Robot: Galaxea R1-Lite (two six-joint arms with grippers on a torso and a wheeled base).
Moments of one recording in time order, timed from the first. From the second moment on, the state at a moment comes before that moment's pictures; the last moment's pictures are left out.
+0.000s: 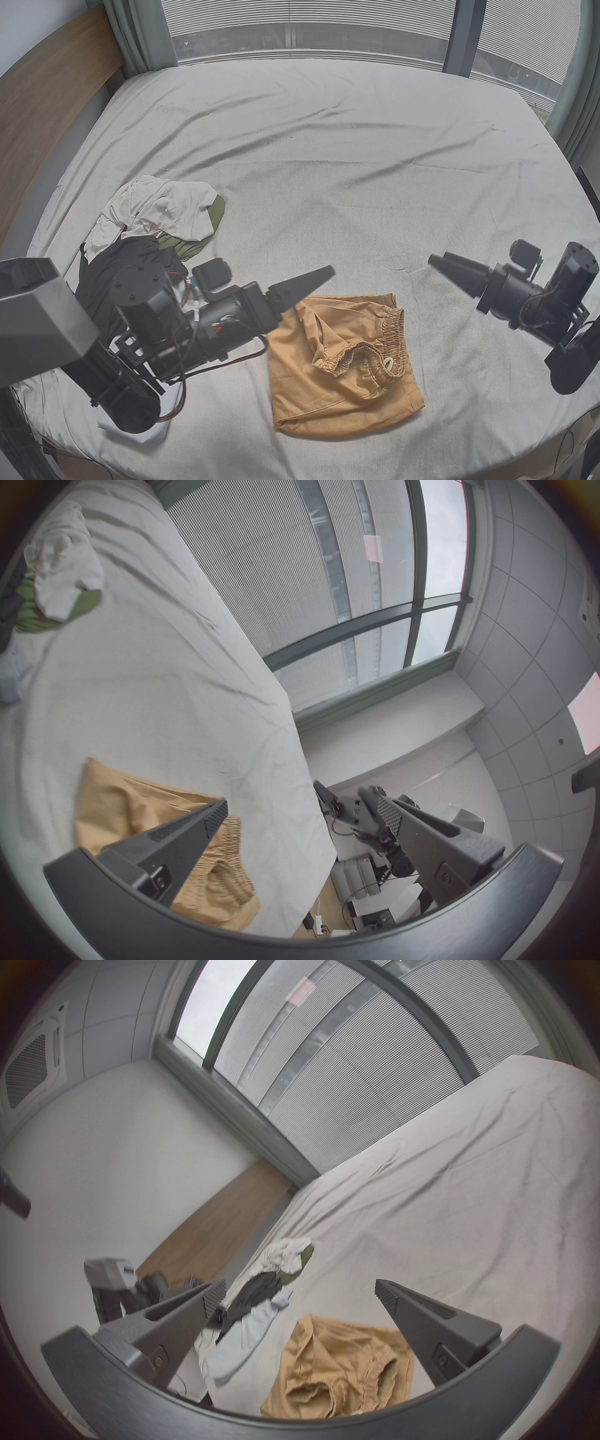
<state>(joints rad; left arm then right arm) -0.56 1.98 -0.53 -1.54 -0.40 -0.83 0.29 1.80 -0.35 -1.50 0.54 0.44</state>
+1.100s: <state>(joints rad) -0.43 1.98 -0.41 -1.55 -0.41 -0.73 0.47 2.23 -0.41 -1.50 0.54 0.29</state>
